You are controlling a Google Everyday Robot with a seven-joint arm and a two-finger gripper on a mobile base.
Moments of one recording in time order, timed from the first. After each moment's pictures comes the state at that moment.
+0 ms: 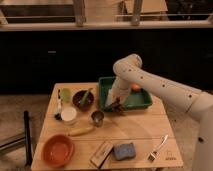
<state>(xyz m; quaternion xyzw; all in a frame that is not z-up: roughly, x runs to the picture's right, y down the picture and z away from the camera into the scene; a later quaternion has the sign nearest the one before) 0.068 0.057 0.789 -0.23 -0.21 -0.51 0.80</state>
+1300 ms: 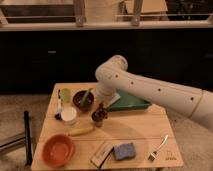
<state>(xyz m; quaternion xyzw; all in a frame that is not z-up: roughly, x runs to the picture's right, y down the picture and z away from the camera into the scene) -0.028 0.071 0.714 -0.14 -0.27 -0.63 0.72</state>
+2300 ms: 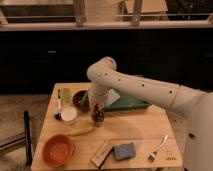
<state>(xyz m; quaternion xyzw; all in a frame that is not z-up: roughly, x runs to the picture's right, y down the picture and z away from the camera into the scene) -0.048 0.087 0.747 -0.19 -0.30 -0.64 0.69</state>
